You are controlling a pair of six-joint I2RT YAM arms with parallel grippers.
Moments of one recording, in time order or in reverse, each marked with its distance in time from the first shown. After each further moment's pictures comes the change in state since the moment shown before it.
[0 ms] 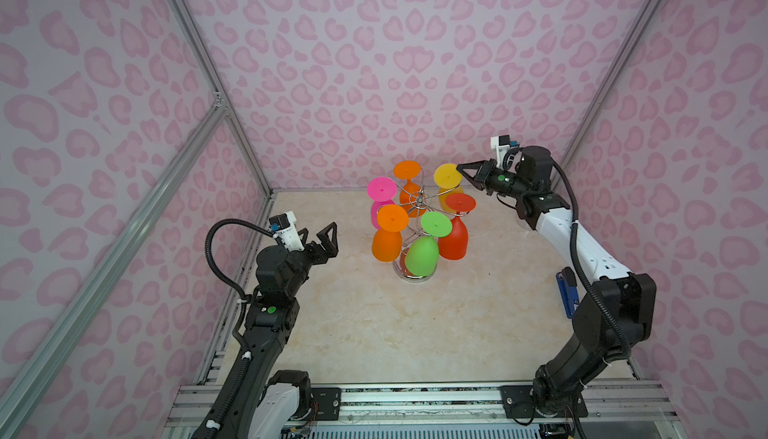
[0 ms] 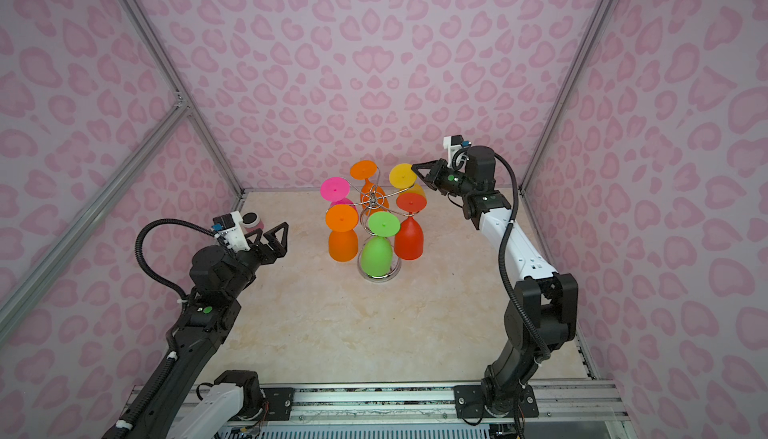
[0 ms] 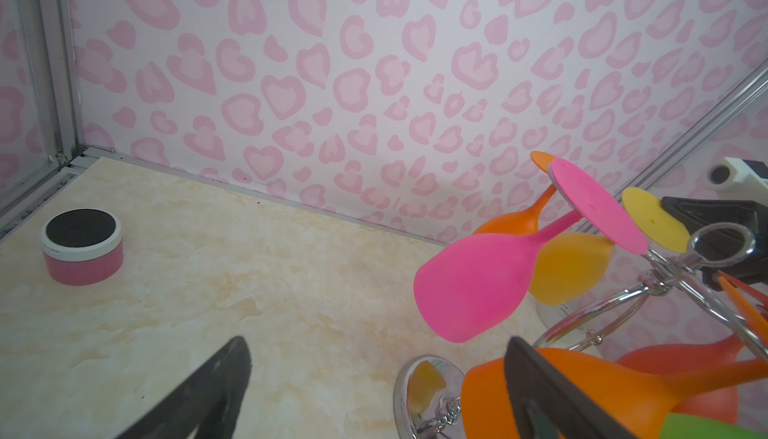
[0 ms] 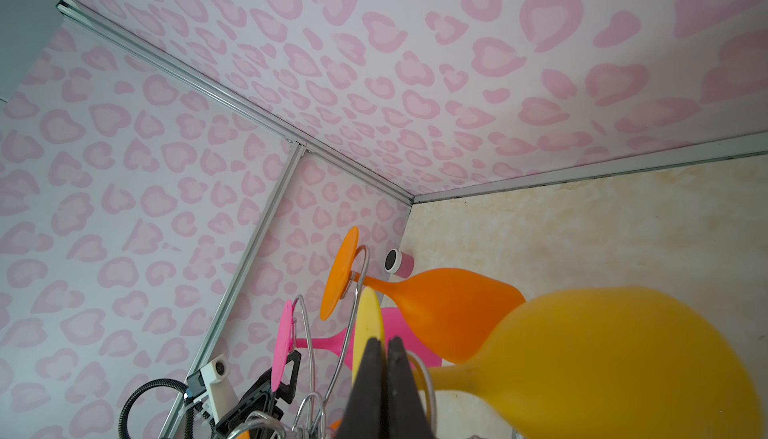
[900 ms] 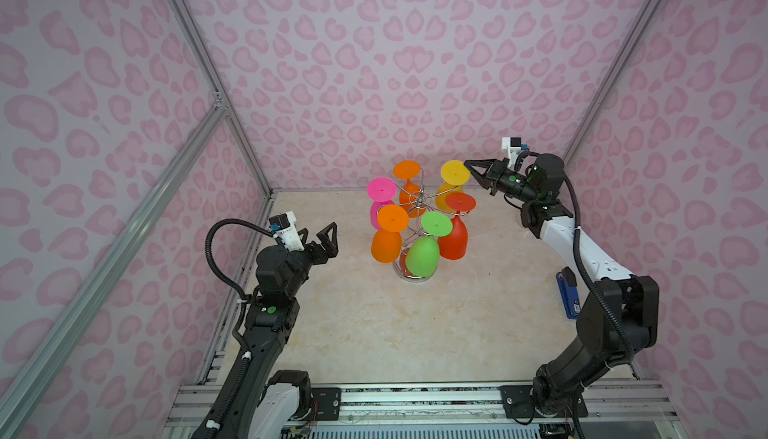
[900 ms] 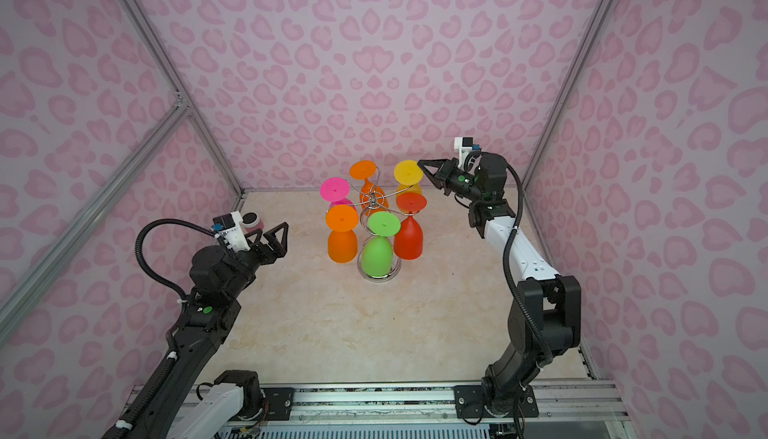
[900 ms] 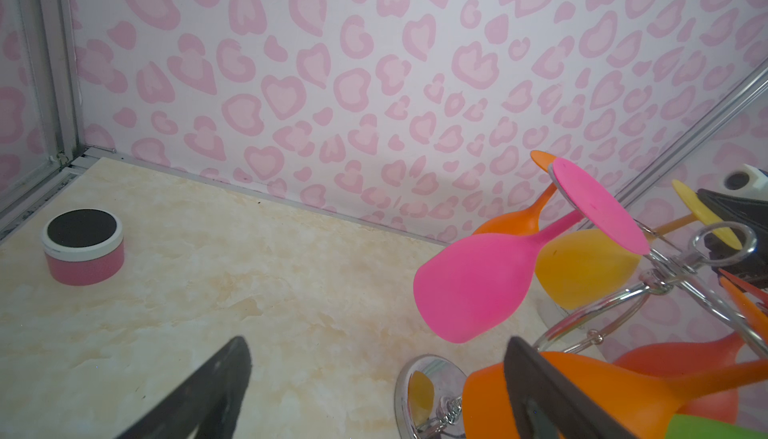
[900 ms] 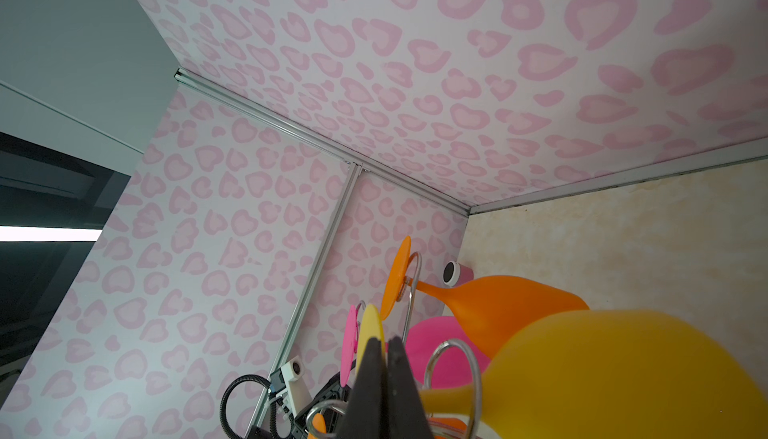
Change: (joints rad) left arm 0.000 0.000 0.000 -0.001 -0.002 0.003; right arm -0.047 -0.037 -0.141 0.324 -0.091 0.282
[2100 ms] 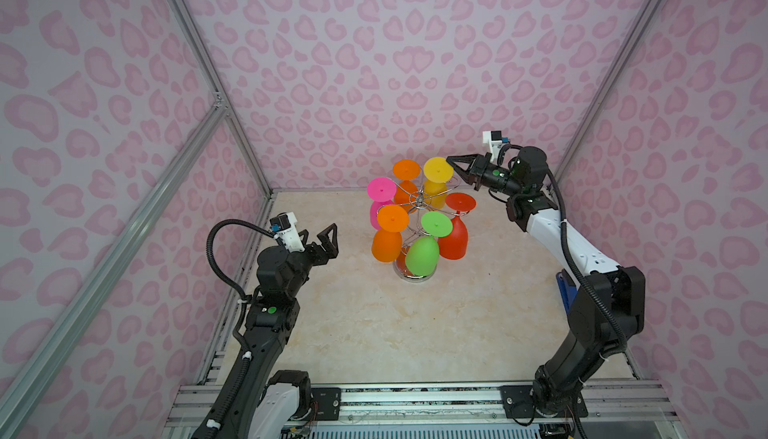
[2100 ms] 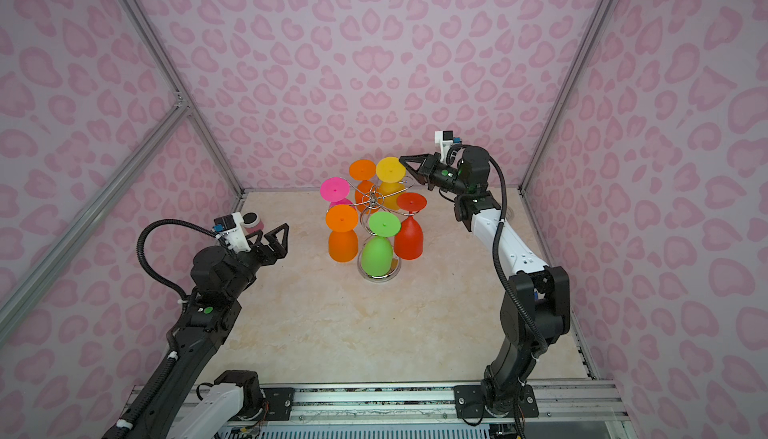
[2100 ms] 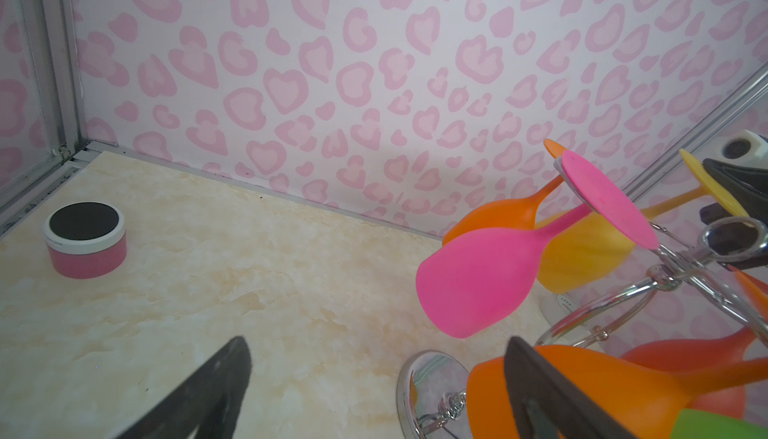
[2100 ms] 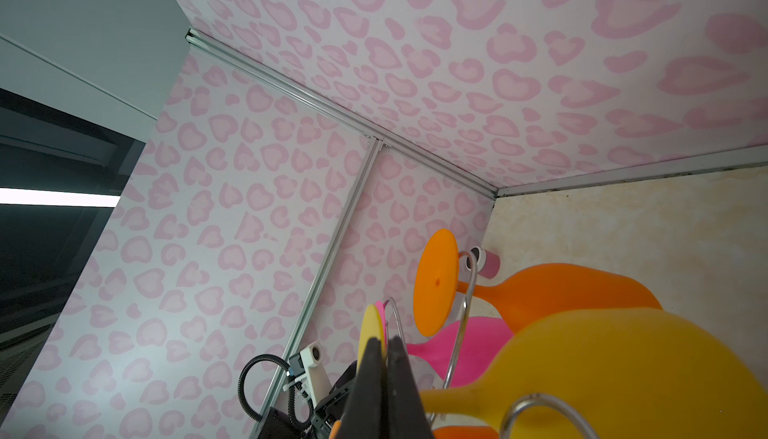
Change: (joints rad) left arm -0.001 0.001 -0.007 -0.005 0.000 0.001; right arm 0.090 0.082 0.134 -0.016 -0.007 0.010
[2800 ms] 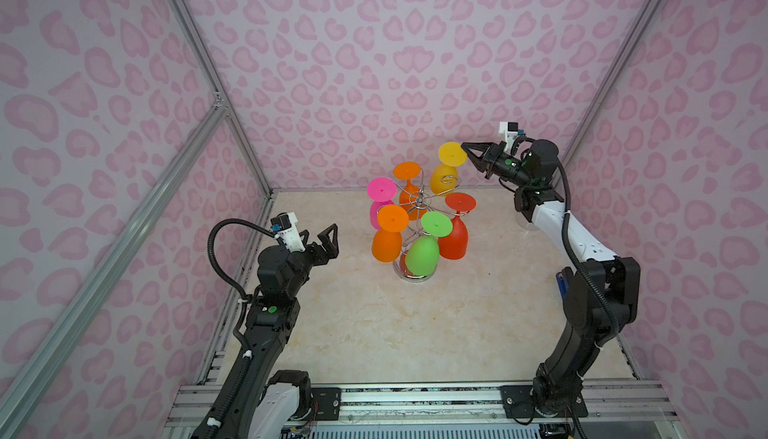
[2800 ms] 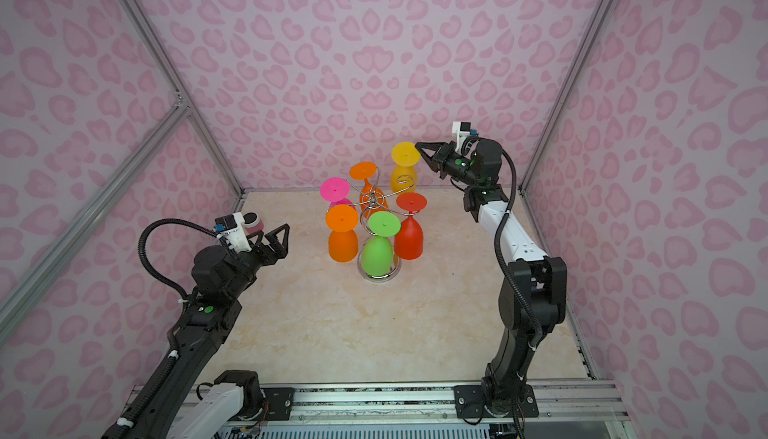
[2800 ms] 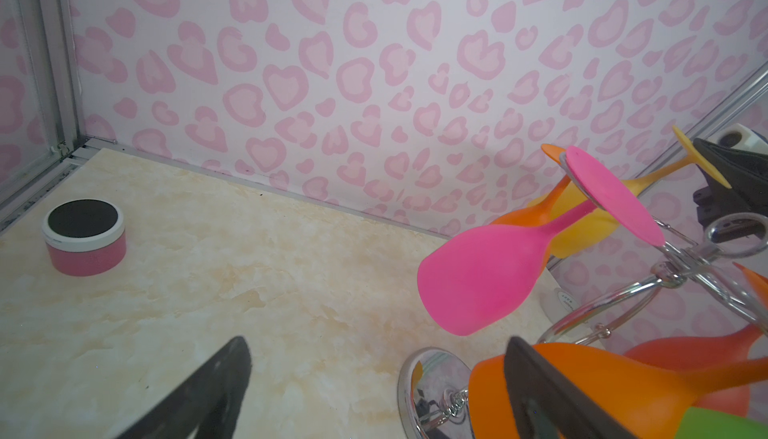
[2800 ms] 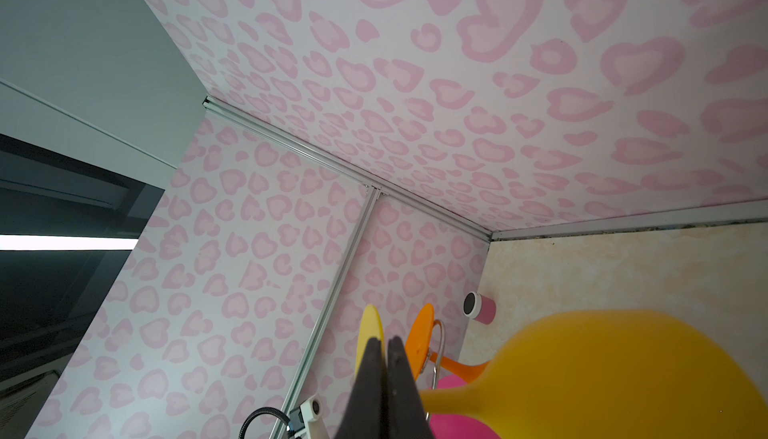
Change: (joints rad) left arm 0.000 0.006 0.000 -0.002 0.004 0.003; right arm -0.101 0.081 0.084 0.085 0.023 0.093
